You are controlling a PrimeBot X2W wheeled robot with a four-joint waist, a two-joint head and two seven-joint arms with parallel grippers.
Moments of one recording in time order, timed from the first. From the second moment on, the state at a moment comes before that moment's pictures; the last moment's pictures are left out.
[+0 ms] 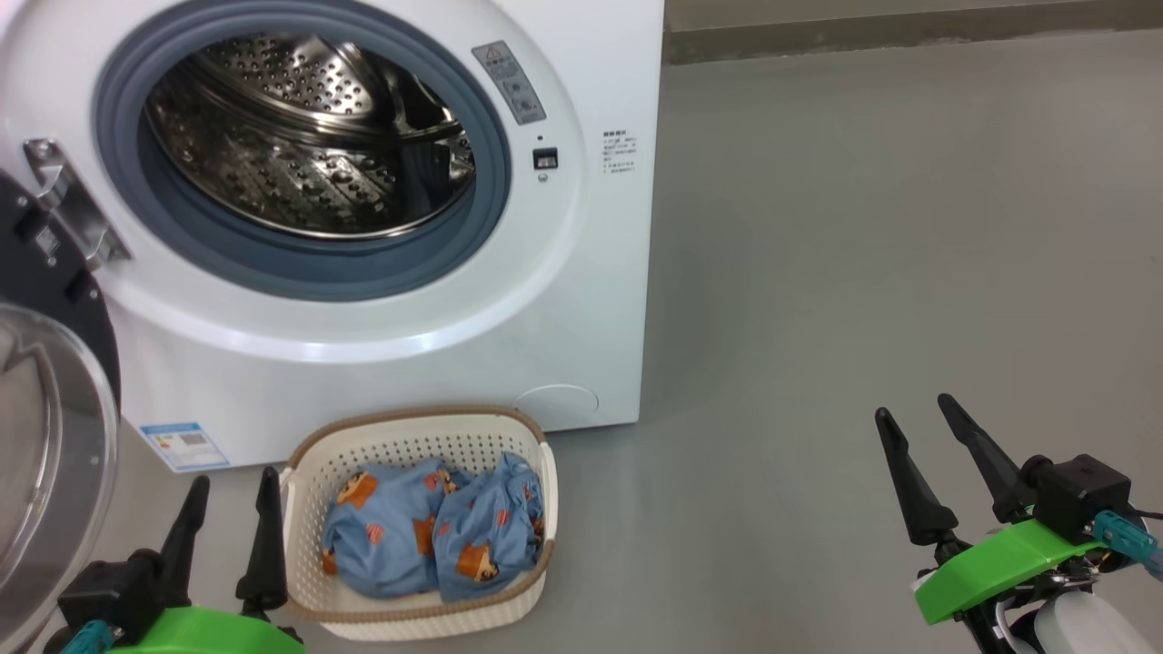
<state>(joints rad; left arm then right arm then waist) -0.12 0.29 -0.20 0.31 -0.55 0.06 -0.25 -0.14 -0.27 0.22 0.29 0.44 0.13 -0.25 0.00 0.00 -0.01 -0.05</state>
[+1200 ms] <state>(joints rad) -0.12 0.30 -0.21 0.31 -0.55 0.08 -0.25 -0.14 -0.27 0.23 0.29 0.44 0.13 -0.25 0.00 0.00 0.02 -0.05</state>
